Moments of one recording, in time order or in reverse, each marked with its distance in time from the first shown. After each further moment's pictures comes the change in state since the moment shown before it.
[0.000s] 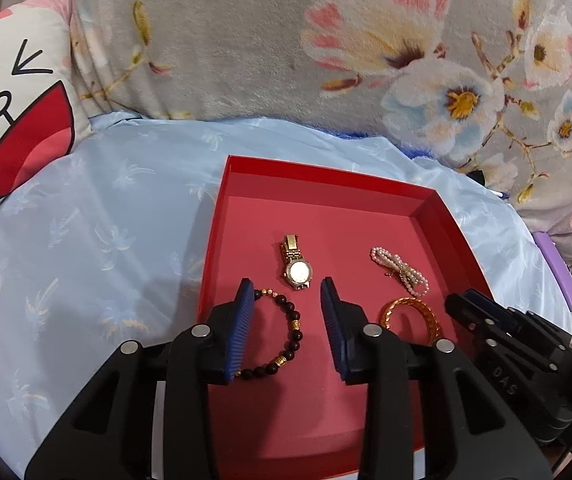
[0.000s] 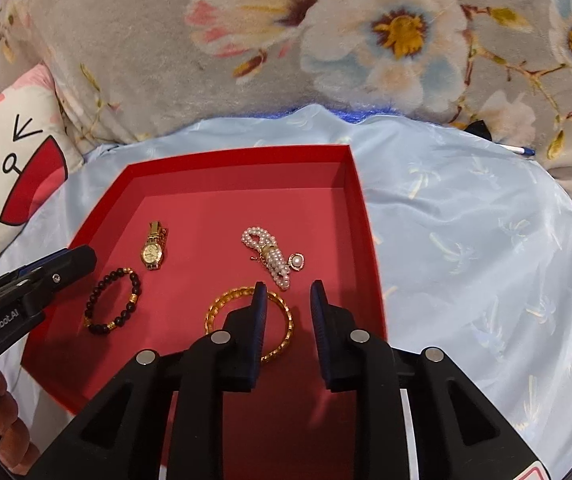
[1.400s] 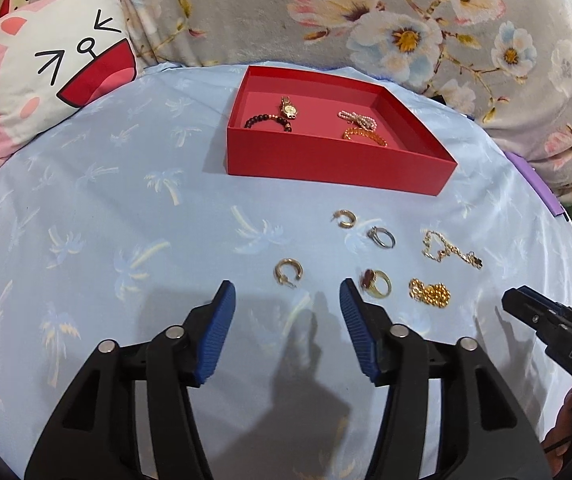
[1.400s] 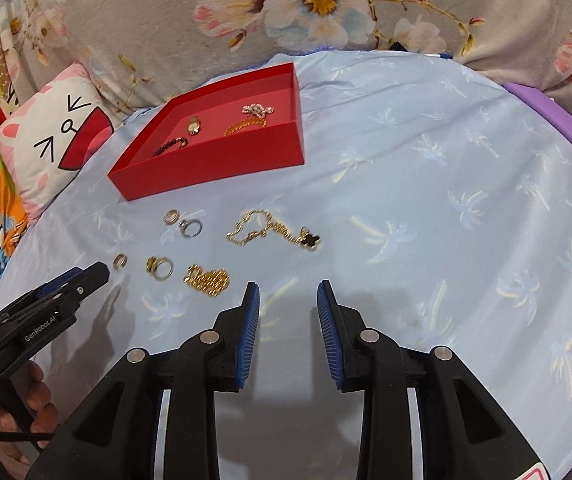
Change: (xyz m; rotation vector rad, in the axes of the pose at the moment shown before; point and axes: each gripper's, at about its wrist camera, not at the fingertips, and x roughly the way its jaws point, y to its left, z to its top) left arm -0.132 -0.017 -0.176 0.051 0.052 0.047; right arm -0.155 -0.033 -0.180 0.121 0.073 0.054
